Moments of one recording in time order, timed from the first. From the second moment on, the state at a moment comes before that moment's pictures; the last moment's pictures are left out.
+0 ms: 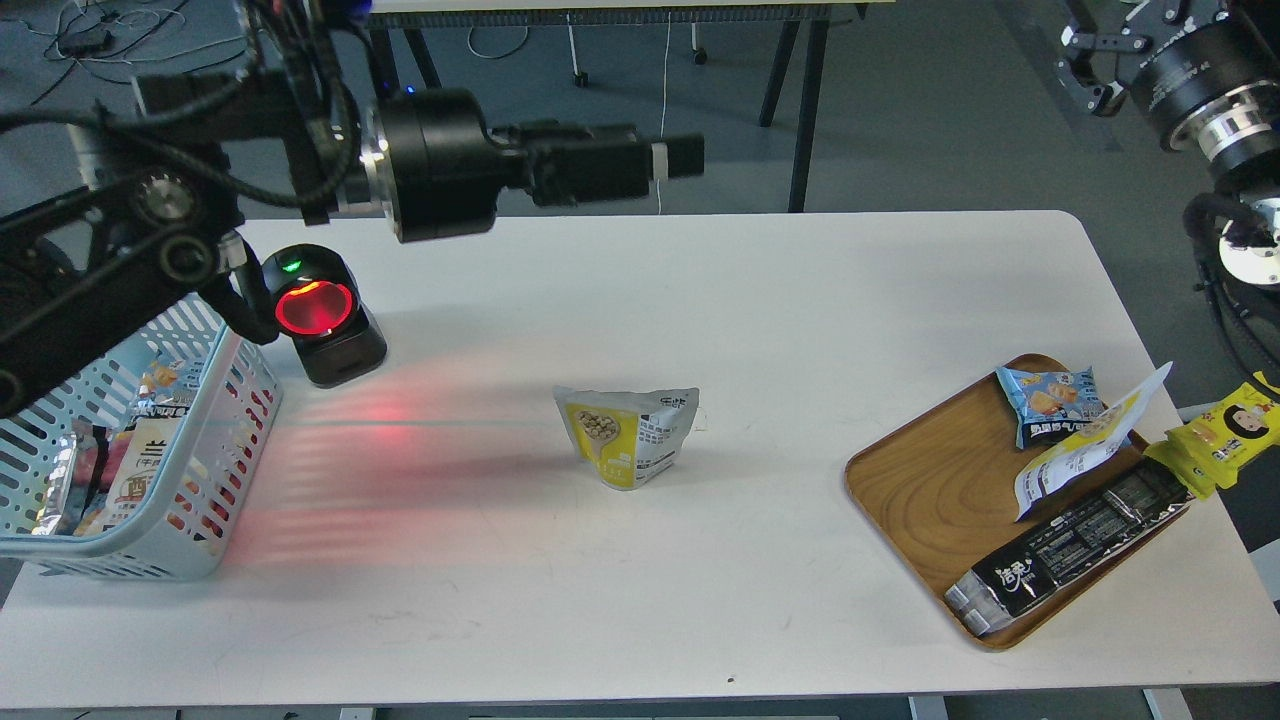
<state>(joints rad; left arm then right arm) -1.05 0.63 -0.61 -1.59 1.39 -0.49 -0.15 1.07 -0.63 0.25 0.73 0.30 0.34 0.47</state>
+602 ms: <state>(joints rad) -0.94 0.44 -0.37 -1.54 2.18 -0.49 -0.23 0.92 -0.56 0.49 0.71 0.42 0.43 0.37</state>
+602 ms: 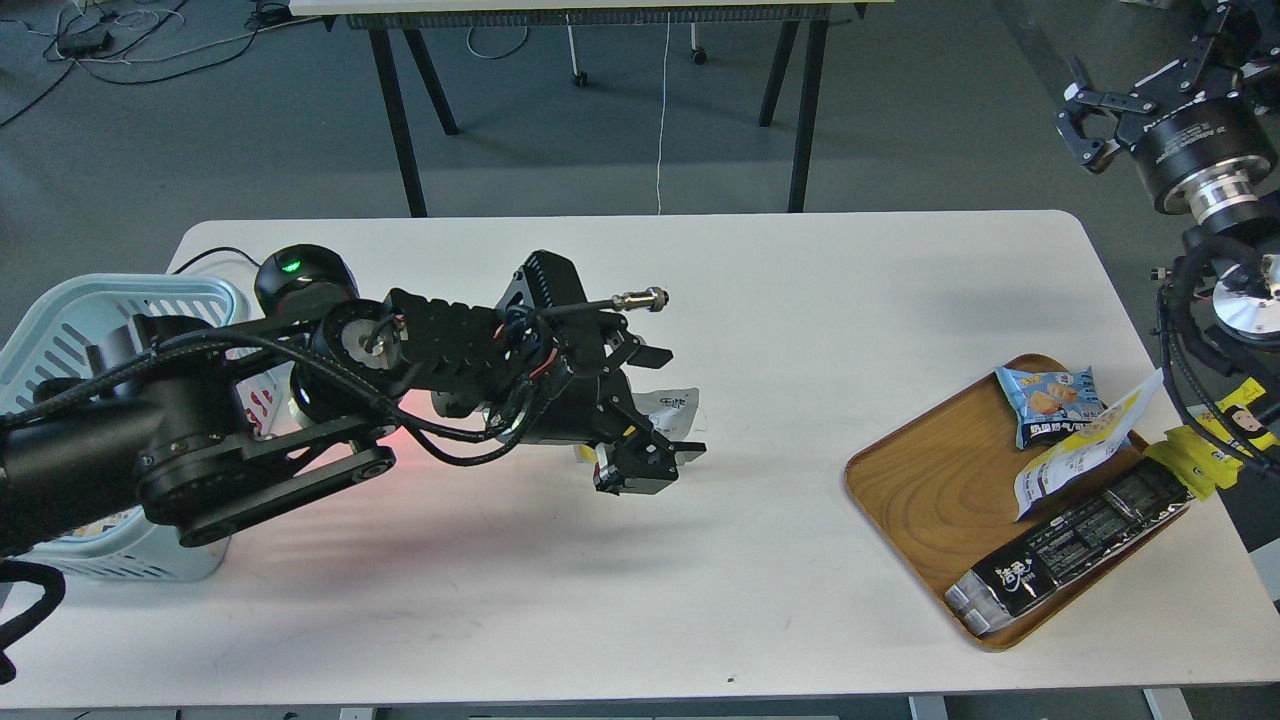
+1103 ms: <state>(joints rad) -0.91 0.46 -0.36 -1.46 2.18 -0.49 -0.25 0.91 -0.56 0.49 0.71 0.42 0.44 0.37</state>
